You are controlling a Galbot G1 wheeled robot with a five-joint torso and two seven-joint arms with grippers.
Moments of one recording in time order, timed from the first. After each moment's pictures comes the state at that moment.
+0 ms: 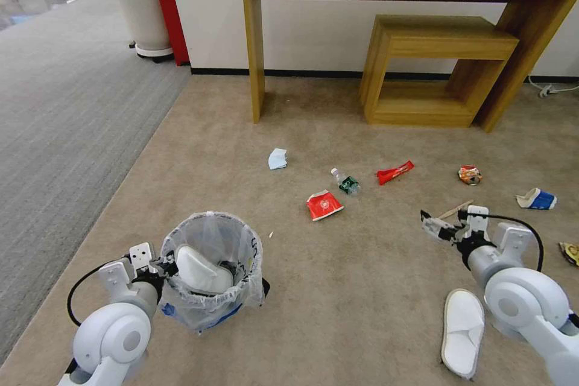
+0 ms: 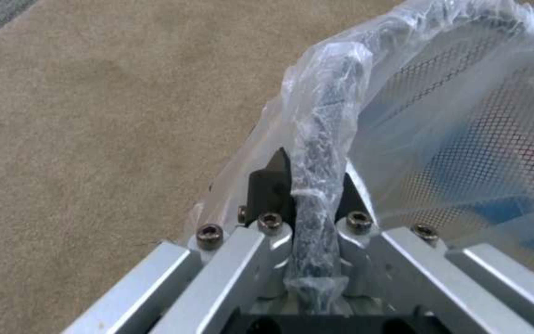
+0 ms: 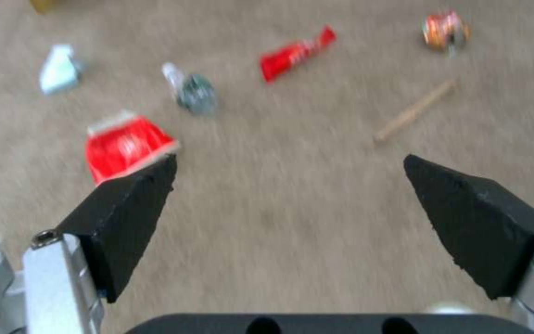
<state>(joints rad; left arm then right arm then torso) 1.45 -1.12 -0.56 -2.14 -0.91 0.56 -0.59 -1.41 0.72 0.53 2.06 1.11 -0.39 0.59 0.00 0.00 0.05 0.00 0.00</state>
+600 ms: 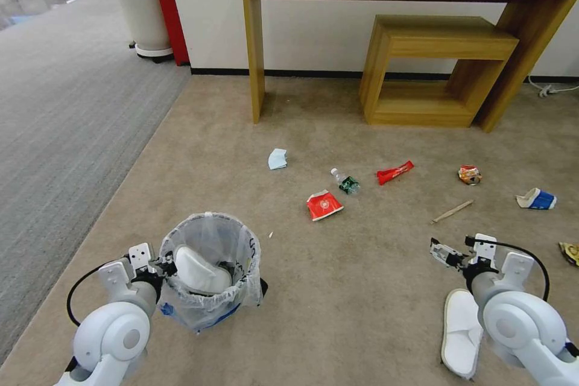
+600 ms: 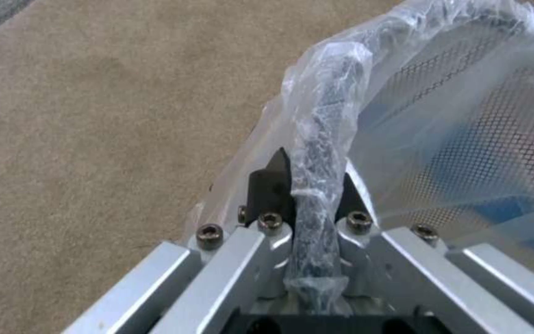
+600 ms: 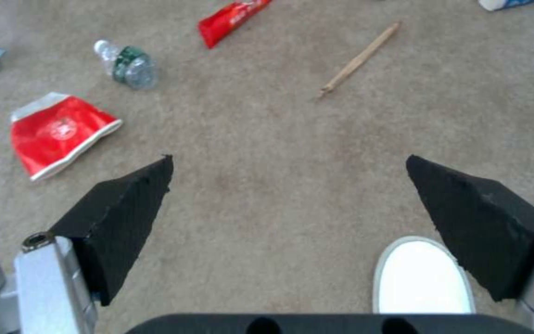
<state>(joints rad) 1.45 -1.12 -0.56 -2.12 -0.90 0.54 -0.58 -1.49 0.86 0.58 2.03 1.04 -0.37 0.64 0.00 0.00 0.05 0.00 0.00</state>
